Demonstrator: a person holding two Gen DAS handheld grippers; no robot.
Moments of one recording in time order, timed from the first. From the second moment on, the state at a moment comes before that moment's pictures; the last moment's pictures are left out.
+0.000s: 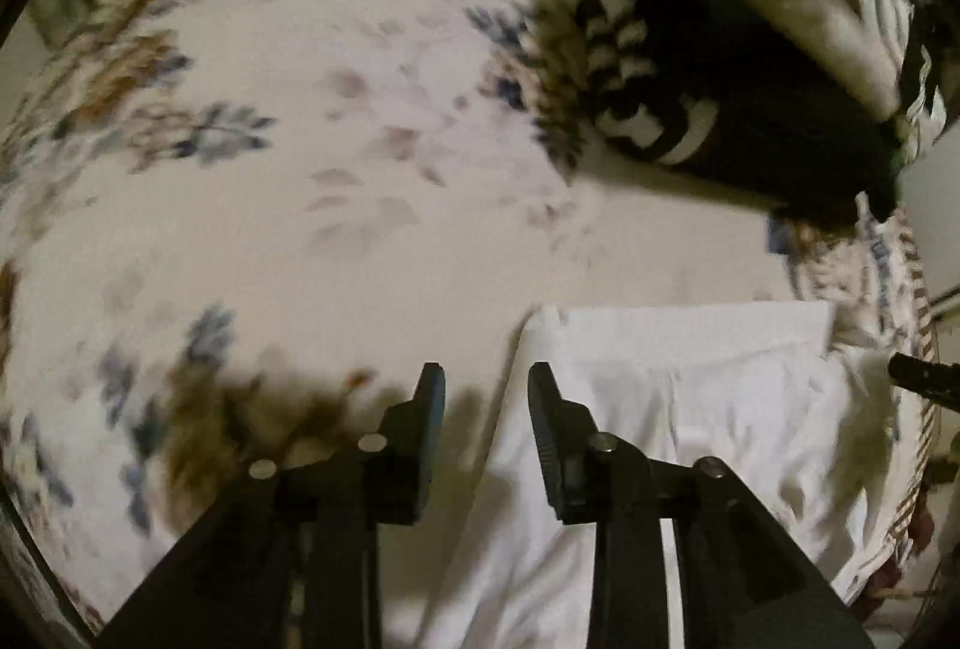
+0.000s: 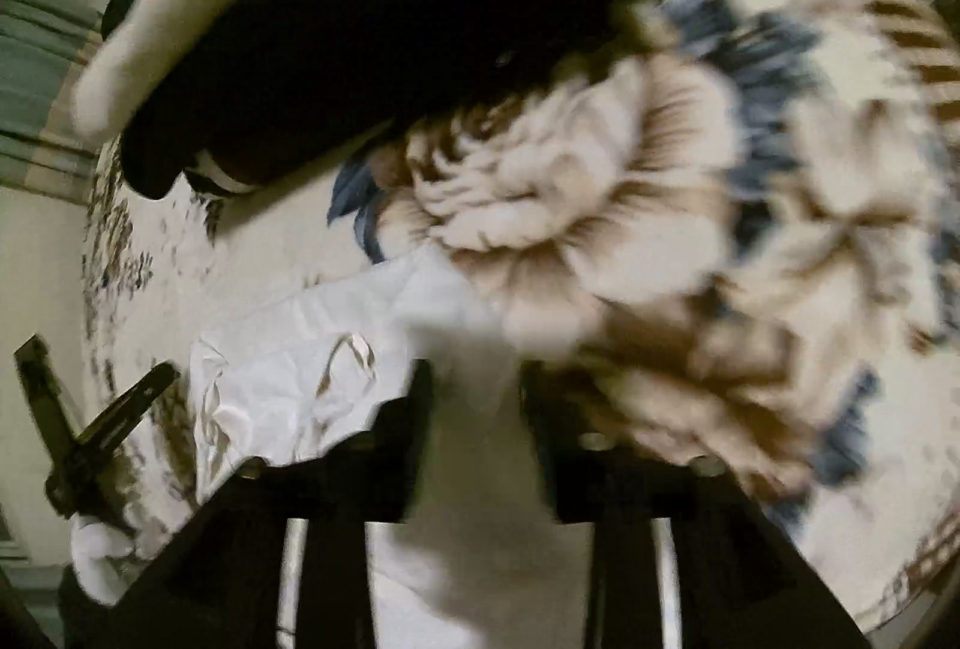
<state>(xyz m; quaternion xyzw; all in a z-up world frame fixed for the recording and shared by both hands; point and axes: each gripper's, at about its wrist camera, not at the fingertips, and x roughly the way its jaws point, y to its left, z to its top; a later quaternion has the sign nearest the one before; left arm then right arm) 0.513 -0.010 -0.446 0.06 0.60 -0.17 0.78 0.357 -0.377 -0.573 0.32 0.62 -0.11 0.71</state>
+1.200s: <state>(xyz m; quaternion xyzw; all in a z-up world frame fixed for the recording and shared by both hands) 0.305 0.049 -0.446 -0.05 0.66 -0.07 0.74 0.108 -0.353 -0.549 0.40 0.62 -0.19 0.64</state>
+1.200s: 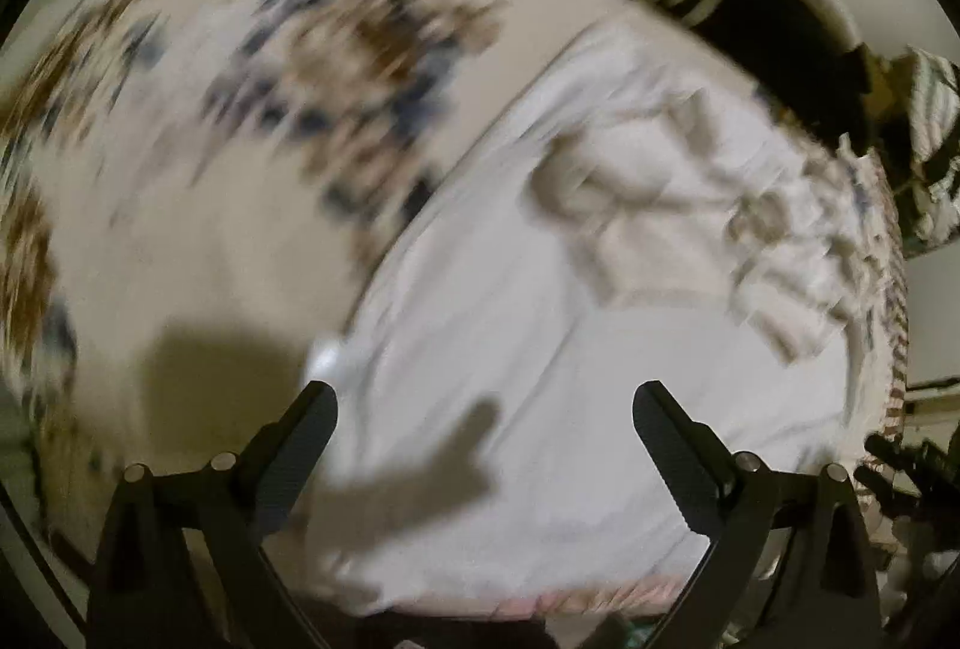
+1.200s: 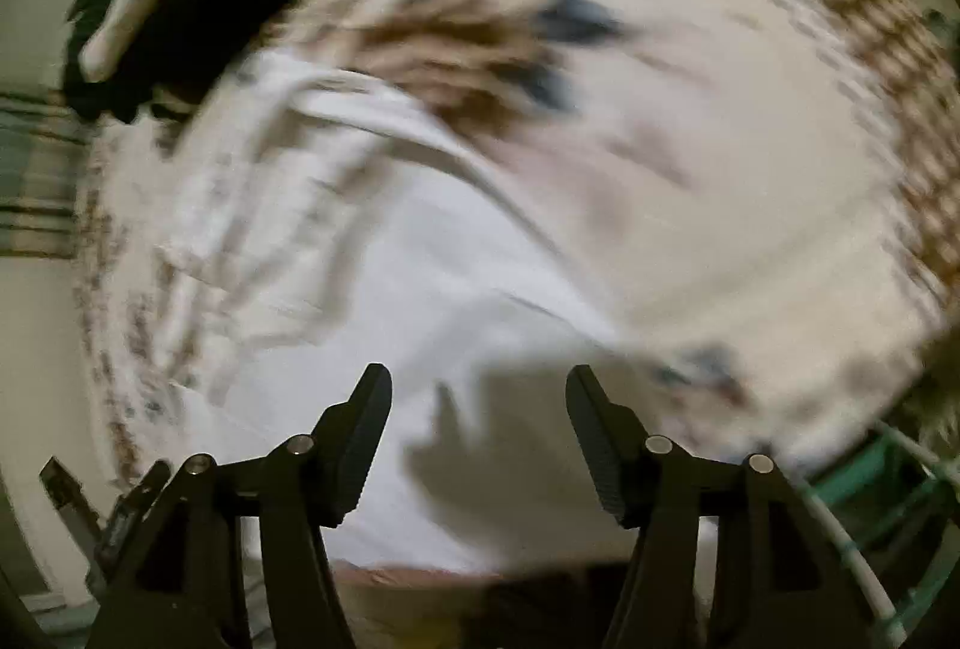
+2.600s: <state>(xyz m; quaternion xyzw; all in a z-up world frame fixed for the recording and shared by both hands) 0.451 0.095 -0.402 -0.32 0.58 -0.07 0.75 0.234 -0.448 -0.481 0.46 0.51 -0.12 0.72</state>
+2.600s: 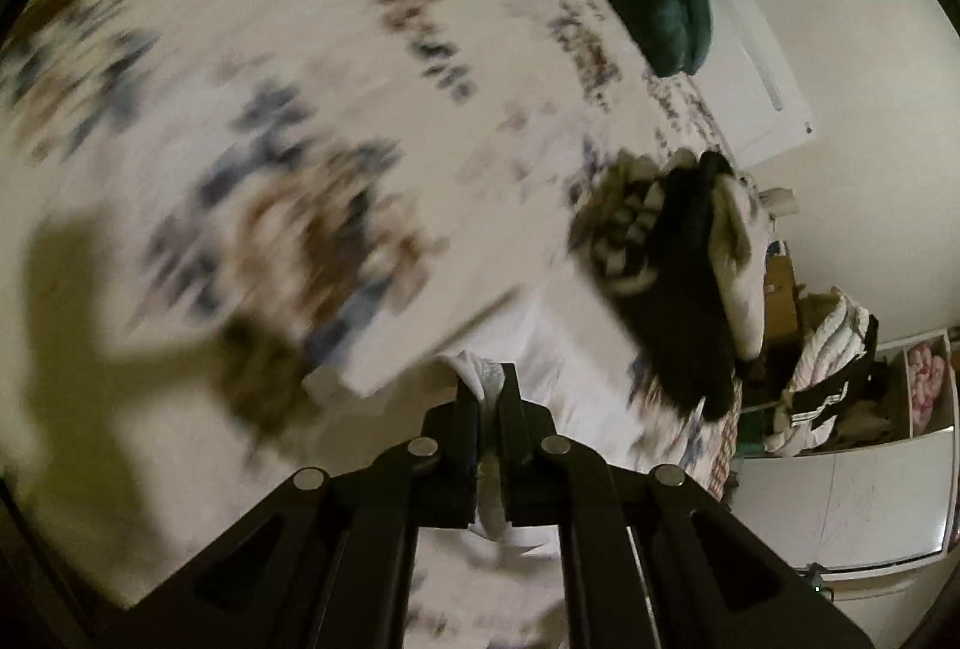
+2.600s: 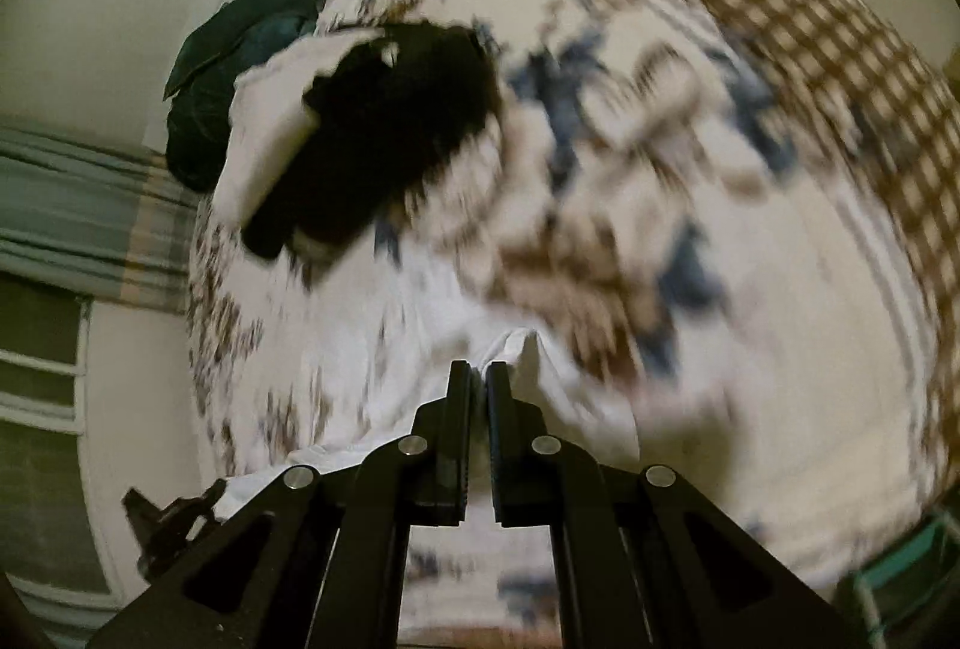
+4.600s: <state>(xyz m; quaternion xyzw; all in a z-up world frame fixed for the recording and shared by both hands) 0.410 0.029 -0.546 -0.41 0.67 0.02 0.61 0.244 -0.368 -0.663 0.68 0.45 -0.14 0.56</state>
